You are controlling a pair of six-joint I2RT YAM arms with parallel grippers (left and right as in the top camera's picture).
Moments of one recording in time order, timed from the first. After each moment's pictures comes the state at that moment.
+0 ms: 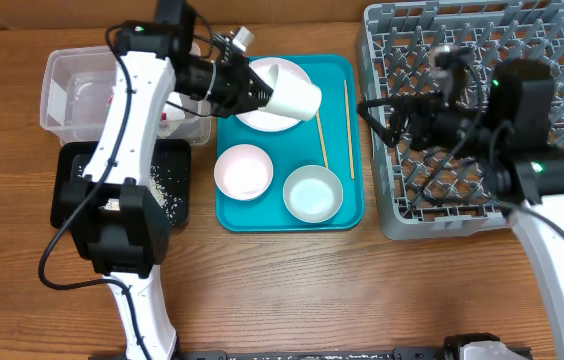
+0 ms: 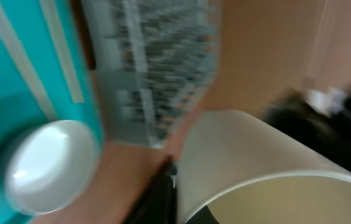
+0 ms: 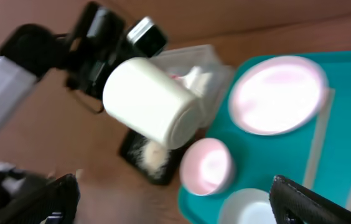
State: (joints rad) left arm -0.11 2.14 2.09 -1.35 1.17 -0.11; right arm 0.09 1.35 1.26 -0.46 -0.87 0.33
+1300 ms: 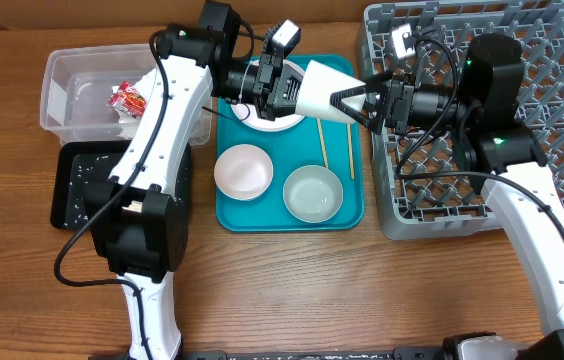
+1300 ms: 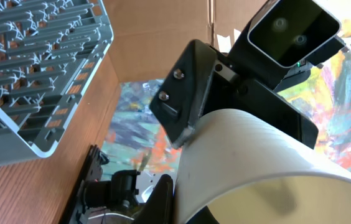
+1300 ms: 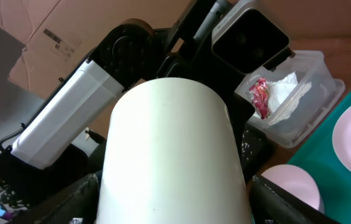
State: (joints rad) left arm -0.24 2.14 2.09 -1.32 1.55 -0.03; right arm 0.14 1.47 1.25 -0.07 -1.17 0.52
